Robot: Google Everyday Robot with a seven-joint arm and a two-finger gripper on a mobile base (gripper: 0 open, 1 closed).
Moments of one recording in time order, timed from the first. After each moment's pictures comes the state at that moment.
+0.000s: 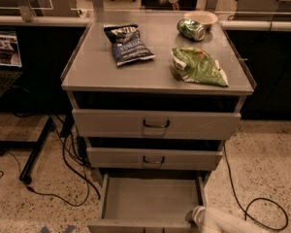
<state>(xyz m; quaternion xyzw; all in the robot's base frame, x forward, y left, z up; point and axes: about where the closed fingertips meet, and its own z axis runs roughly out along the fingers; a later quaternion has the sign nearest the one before) 0.487 -0.275 0.156 0.29 0.93 0.04 0.24</state>
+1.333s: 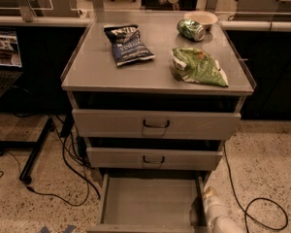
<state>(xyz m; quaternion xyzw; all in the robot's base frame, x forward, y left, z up) 0.524 -0.318 0.294 0.35 0.81 0.09 0.46</state>
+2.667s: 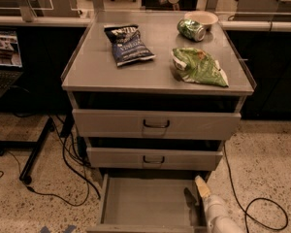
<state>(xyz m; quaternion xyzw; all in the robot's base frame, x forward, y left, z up) 0.531 -0.323 0.309 0.34 0.80 0.08 0.49</state>
